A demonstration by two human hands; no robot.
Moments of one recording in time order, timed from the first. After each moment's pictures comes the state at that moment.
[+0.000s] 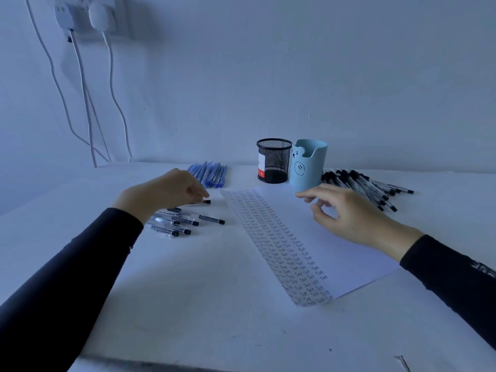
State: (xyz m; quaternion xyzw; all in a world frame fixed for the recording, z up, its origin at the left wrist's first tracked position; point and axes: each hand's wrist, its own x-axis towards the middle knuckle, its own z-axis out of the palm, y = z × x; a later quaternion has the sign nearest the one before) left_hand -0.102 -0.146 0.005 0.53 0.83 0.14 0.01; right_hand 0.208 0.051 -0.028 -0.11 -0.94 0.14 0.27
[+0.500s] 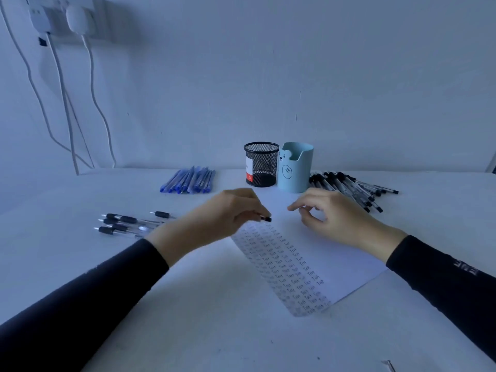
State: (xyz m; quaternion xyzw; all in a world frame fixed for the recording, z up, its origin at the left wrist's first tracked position) left_hand -0.001 -0.114 -0.012 0.78 0.57 0.25 -0.08; right_hand 0.207 0.057 -0.031 -0.11 -0.95 0.13 0.27
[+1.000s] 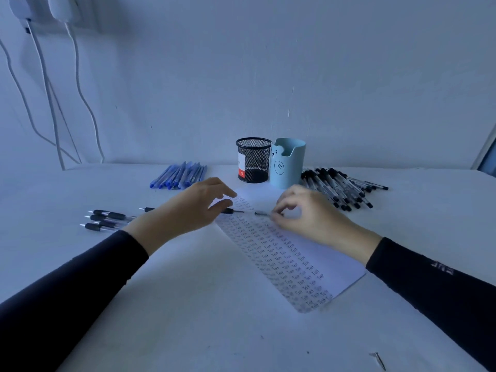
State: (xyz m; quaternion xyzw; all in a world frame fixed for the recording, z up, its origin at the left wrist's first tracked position) left_hand -0.028 -0.114 -0.018 0.66 0.72 0.23 -0.06; right_hand 0.193 0.024 -0.025 -0.18 -0.93 0.21 0.25
